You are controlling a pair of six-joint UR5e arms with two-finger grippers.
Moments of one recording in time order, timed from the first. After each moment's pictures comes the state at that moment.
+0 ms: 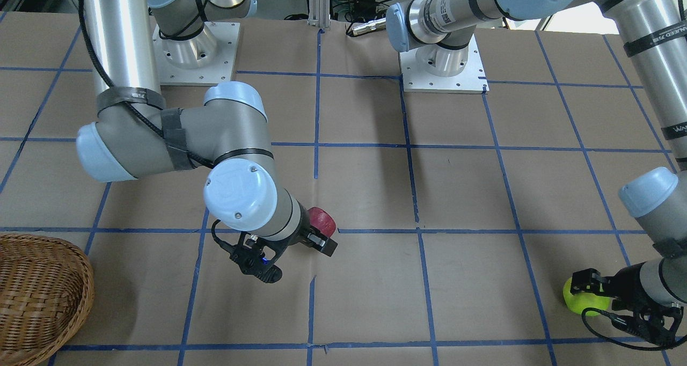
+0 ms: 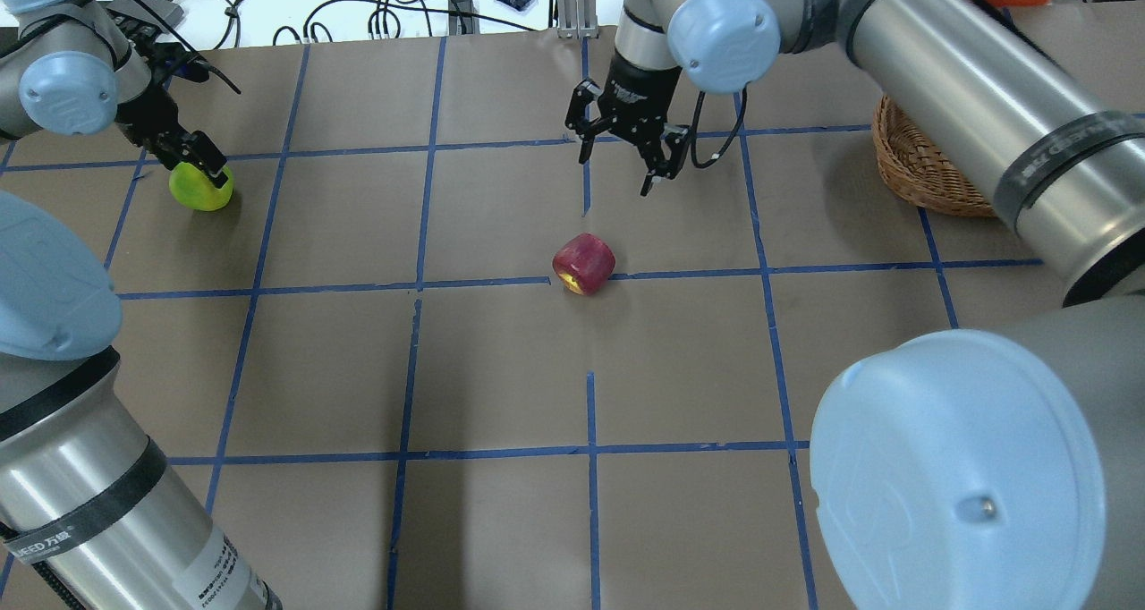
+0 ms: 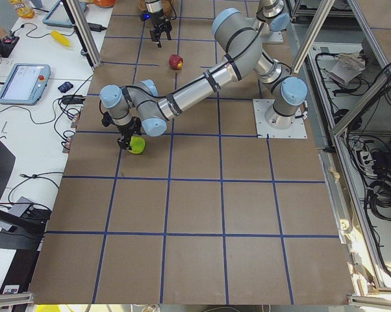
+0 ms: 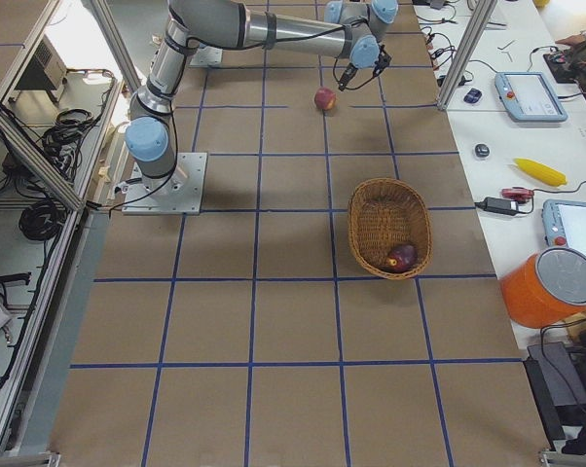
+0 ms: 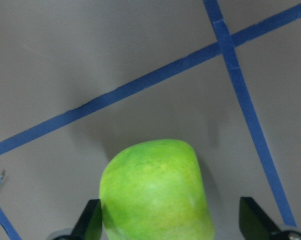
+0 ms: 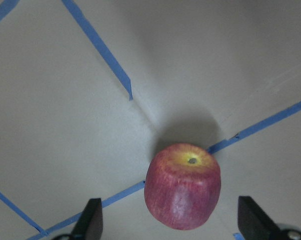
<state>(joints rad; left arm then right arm) -1.15 -2.32 -1.22 -1.24 1.63 0.83 1.83 -0.97 1.32 -1.80 -1.31 0.82</state>
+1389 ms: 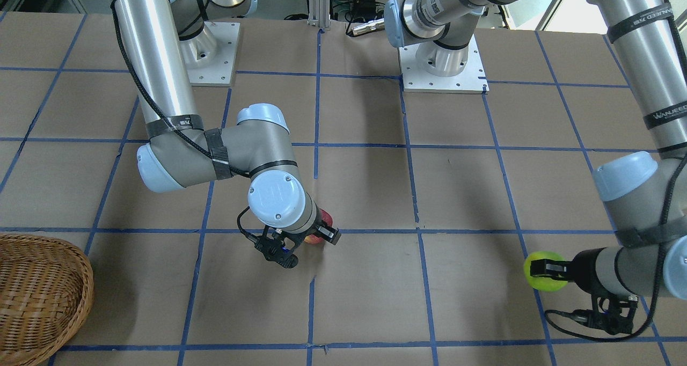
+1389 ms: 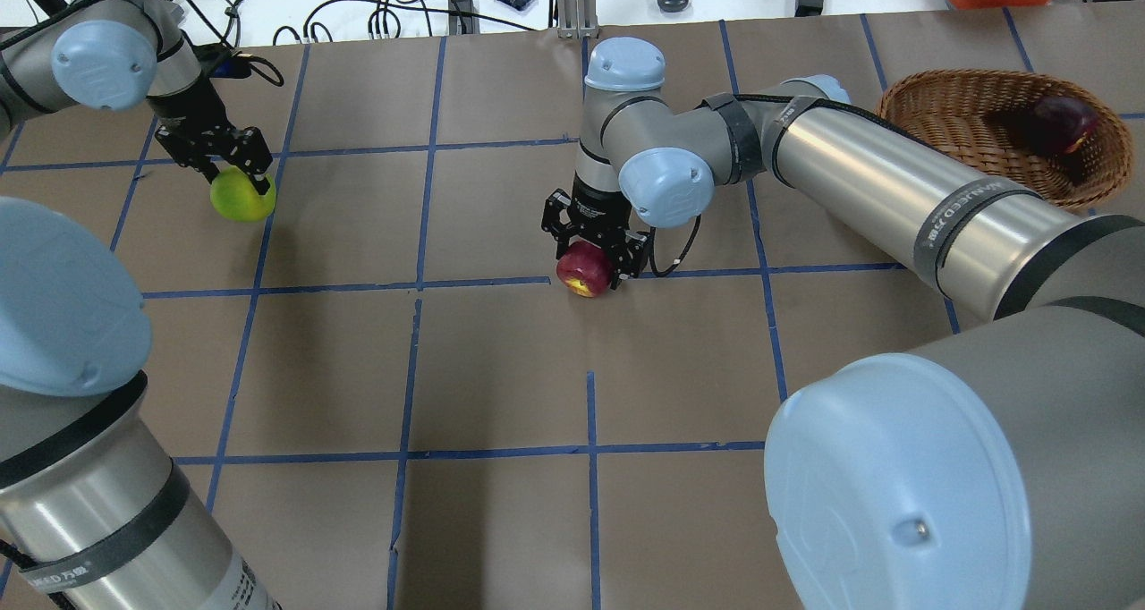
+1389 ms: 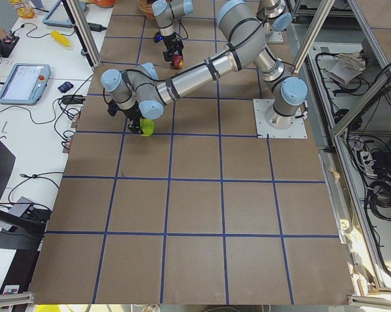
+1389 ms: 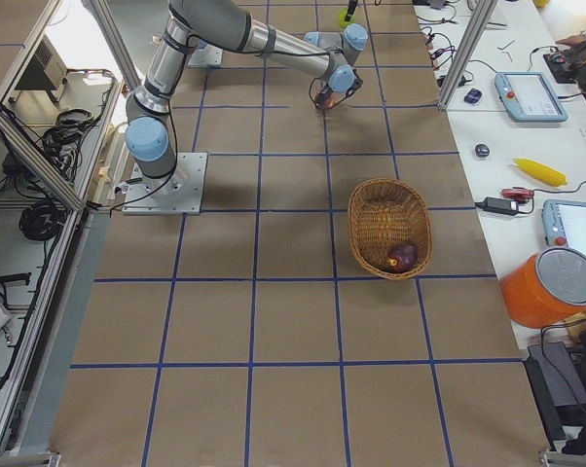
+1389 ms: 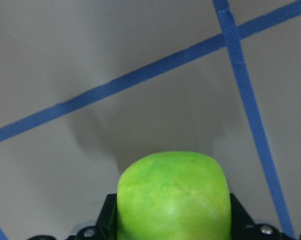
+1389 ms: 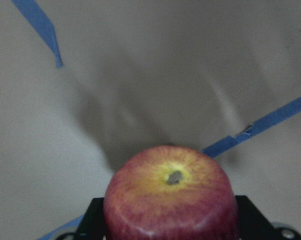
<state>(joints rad) -1.28 -2.24 -1.24 -1.48 1.63 0.42 1.87 -0.94 1.49 -1.93 -1.35 0.85</state>
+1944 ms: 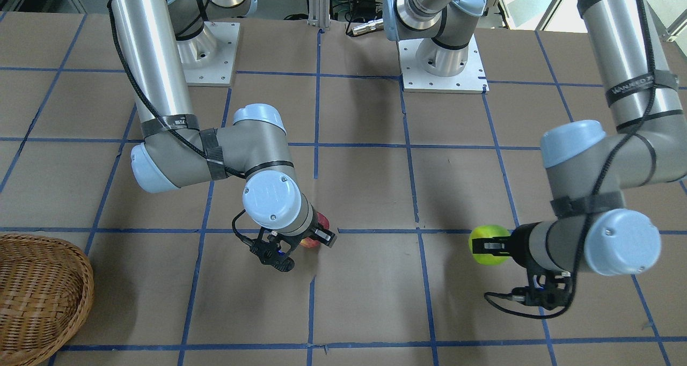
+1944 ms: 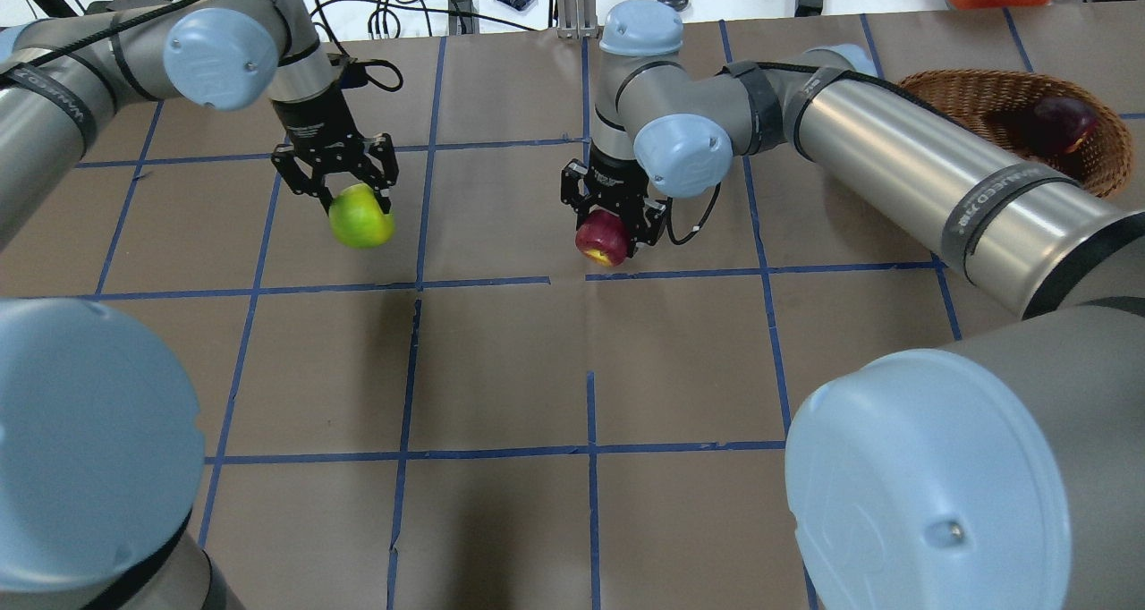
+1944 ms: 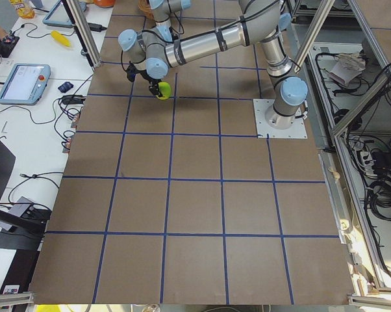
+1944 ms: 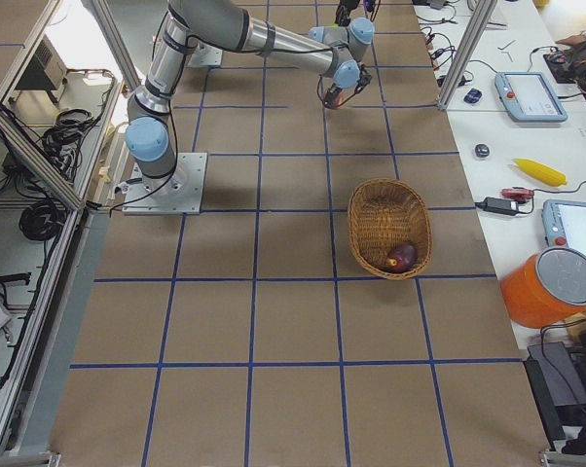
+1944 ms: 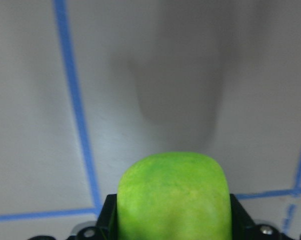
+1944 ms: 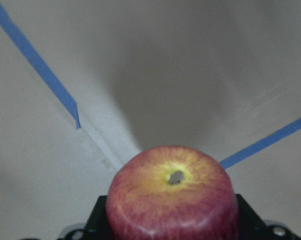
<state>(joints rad) -1.54 -2.08 -1.40 -1.54 1.52 -0.02 1.81 -0.98 1.40 -1.86 -1.44 0.80</state>
